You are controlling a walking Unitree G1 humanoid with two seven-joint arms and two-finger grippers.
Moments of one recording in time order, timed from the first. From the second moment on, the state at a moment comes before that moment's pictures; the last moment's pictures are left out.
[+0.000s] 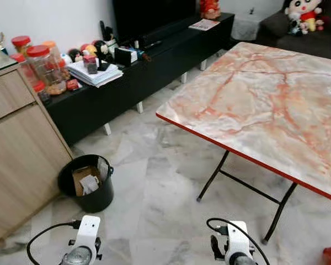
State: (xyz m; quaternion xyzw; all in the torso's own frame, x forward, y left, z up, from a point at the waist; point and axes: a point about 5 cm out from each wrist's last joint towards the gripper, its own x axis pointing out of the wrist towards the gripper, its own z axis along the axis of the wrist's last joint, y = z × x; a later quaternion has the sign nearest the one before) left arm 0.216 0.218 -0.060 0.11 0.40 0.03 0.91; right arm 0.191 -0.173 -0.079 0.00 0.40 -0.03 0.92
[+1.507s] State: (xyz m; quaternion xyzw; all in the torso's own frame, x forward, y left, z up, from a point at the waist) left arm 0.213 0.221 -0.061 0.12 0.41 0.03 0.90; right arm 0.191 -0.178 -0.078 0.00 0.40 -0.05 0.92
